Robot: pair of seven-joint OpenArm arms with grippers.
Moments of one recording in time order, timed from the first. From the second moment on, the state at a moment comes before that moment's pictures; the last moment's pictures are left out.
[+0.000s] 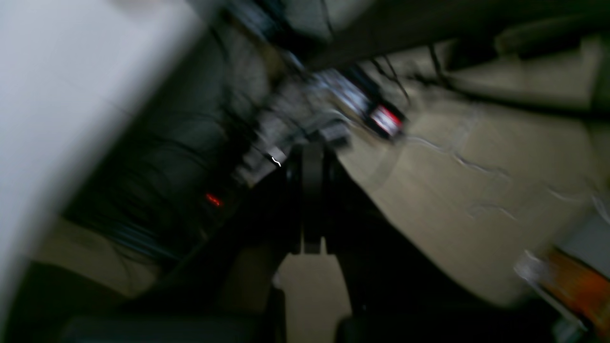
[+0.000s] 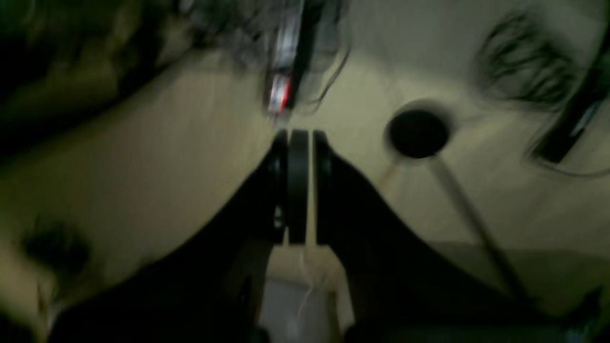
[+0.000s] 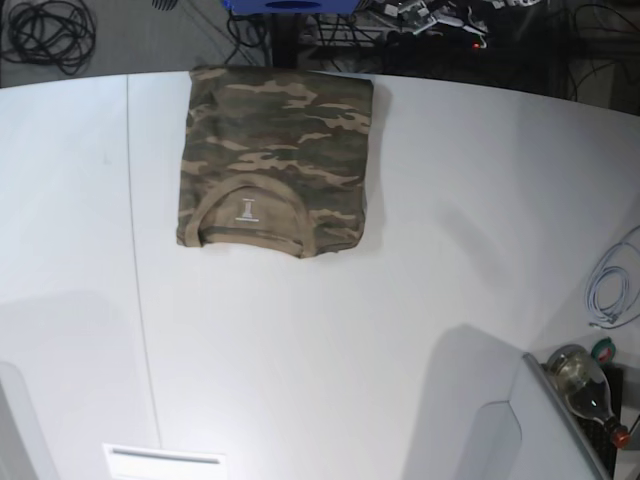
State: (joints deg) left arm 48.1 -23.9 8.0 102.0 3.3 -36.1 31.5; right arm -59.4 11.8 -21.6 93.9 2.3 -9.0 -30.8
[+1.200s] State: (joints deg) left arm 7.6 -4.8 29.8 2.7 -1.8 0.9 -20.9; right arm -15.7 9.1 -52.5 9.7 1.8 -9.6 10.7
